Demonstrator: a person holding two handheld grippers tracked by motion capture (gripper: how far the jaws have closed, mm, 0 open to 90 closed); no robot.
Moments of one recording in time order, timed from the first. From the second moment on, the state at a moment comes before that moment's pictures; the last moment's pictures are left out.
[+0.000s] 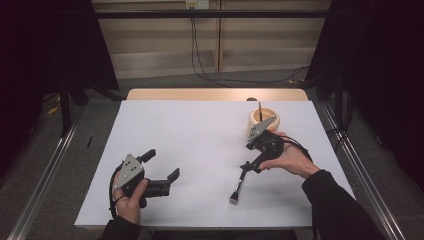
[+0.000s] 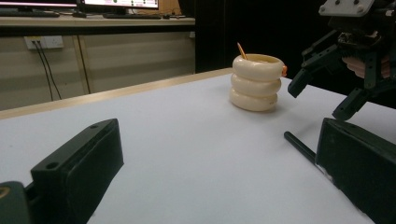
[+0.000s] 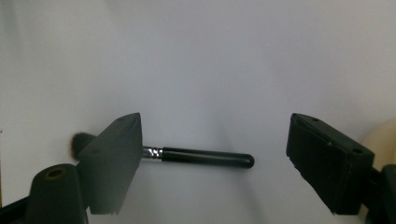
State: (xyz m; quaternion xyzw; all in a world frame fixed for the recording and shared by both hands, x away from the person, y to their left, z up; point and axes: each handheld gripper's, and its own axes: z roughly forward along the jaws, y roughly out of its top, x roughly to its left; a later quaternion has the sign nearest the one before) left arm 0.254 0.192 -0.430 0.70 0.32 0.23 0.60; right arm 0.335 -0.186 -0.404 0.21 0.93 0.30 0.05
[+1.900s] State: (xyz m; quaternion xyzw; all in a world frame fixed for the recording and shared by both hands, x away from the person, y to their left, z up) left arm 0.254 0.192 -0.430 0.70 0.32 0.23 0.59; right arm 0.334 -0.163 -0.451 0.11 0.98 0.19 -0.02
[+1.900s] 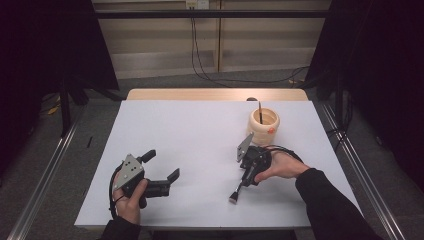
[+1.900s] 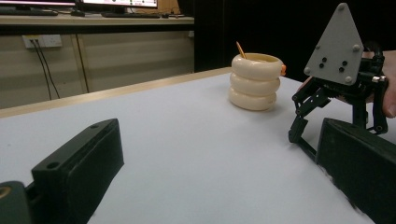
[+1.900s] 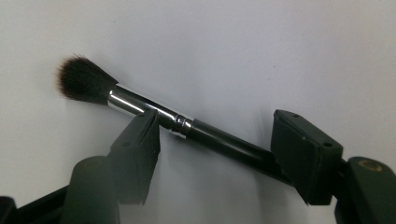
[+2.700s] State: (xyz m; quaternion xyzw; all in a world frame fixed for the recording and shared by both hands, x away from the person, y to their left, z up) left arm 0.254 0.192 -0.430 0.70 0.32 0.23 0.59; right arm 0.329 -0.163 -0.453 0.09 0.98 0.18 -0.01
